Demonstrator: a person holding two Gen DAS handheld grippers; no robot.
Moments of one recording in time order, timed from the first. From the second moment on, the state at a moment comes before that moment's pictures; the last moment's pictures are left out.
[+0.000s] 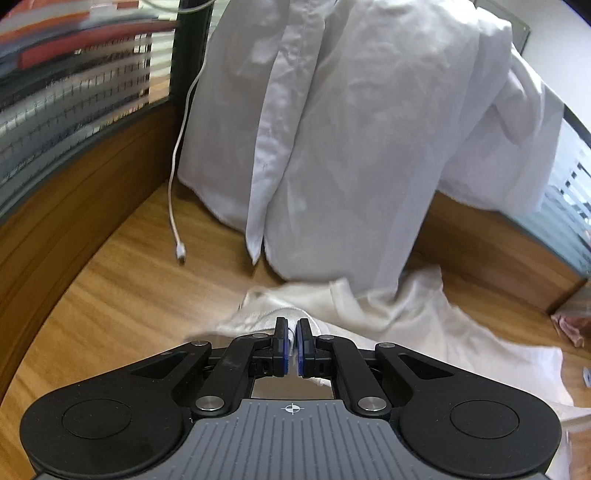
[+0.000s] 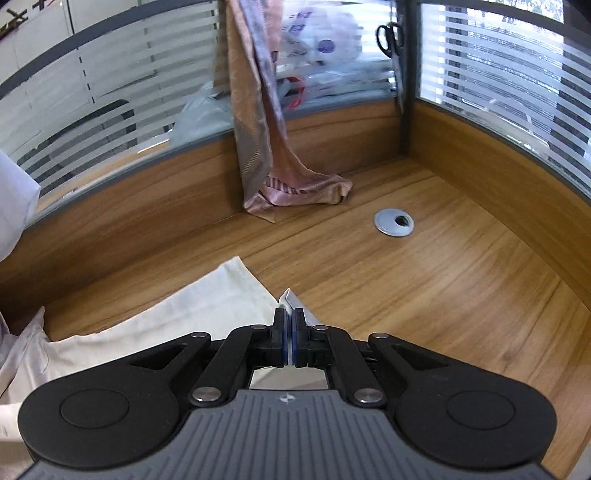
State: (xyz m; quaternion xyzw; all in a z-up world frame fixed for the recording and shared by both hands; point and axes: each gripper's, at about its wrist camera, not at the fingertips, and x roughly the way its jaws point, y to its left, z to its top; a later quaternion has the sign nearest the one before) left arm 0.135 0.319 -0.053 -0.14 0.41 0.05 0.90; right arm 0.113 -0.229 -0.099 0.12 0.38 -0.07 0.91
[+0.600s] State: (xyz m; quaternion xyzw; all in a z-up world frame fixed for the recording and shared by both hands) left arm 0.091 0.305 -0.128 -0.05 0.53 0.05 0.85; right arm 0.060 -0.260 -0.178 0.17 0.46 -0.11 0.87
